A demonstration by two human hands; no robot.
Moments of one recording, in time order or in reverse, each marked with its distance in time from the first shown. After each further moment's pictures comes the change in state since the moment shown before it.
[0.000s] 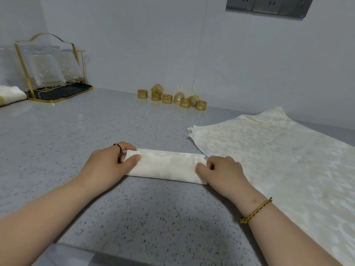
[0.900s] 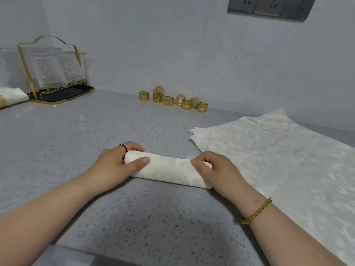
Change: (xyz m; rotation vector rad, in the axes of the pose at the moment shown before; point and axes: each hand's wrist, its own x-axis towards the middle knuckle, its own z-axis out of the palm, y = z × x) left_hand 0.004 -0.002 -0.001 -0.176 -0.098 0.102; right_hand 0.003 -0.004 0.000 0.313 -0.020 -0.179
